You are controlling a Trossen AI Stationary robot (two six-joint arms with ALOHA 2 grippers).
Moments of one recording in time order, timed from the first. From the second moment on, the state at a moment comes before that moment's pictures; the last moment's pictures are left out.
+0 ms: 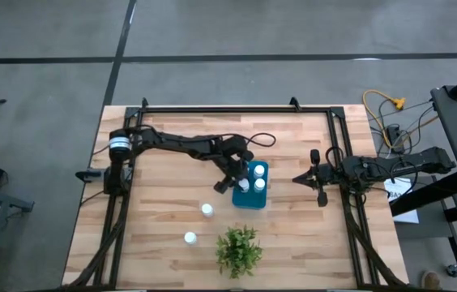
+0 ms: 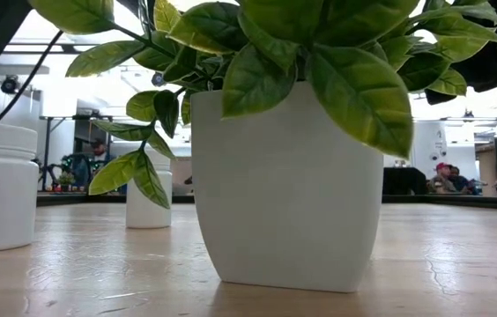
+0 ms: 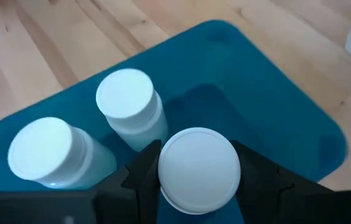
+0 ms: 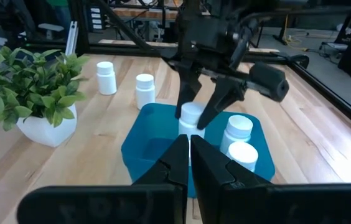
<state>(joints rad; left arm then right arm) 0.17 1.95 1.34 -0.26 0.53 0.68 0.16 0.35 0.17 -0.05 0.11 0.02</state>
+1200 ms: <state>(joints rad) 0.17 1.97 1.35 -0.28 0.47 0.68 0.16 0.35 0.17 -0.05 0.11 0.03</state>
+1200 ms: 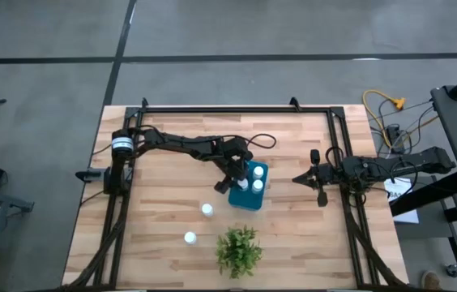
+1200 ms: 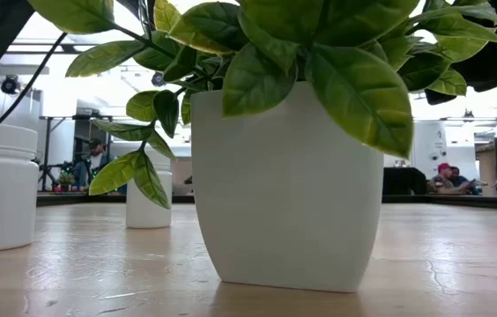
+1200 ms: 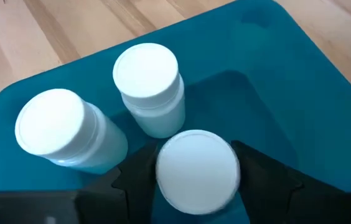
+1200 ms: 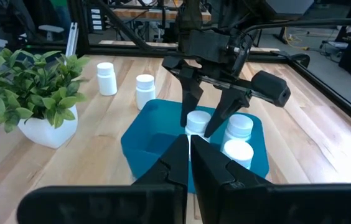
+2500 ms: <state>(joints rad) 0.17 1.66 1.43 -0.73 0.32 0.65 0.16 0.35 0.17 -0.06 0.10 0.05</state>
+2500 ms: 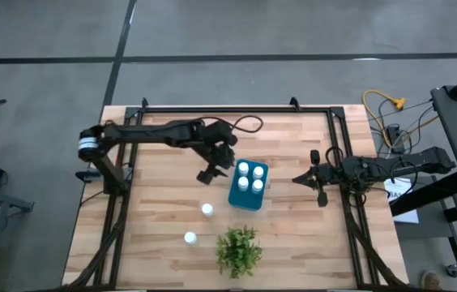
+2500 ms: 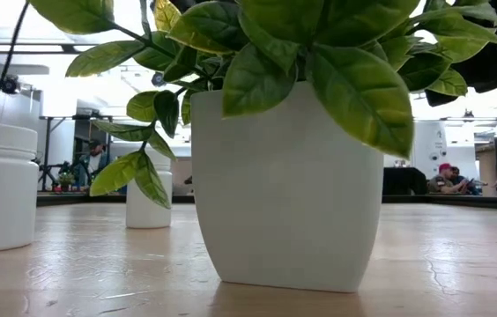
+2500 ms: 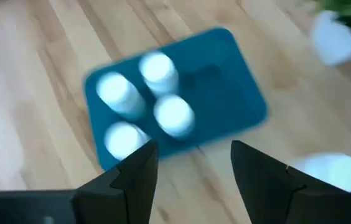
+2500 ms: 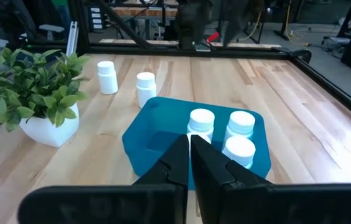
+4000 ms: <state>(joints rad) -0.06 1.58 1.32 -0.94 0.33 0.35 0.16 0.35 0.17 -0.05 0.11 0.07</state>
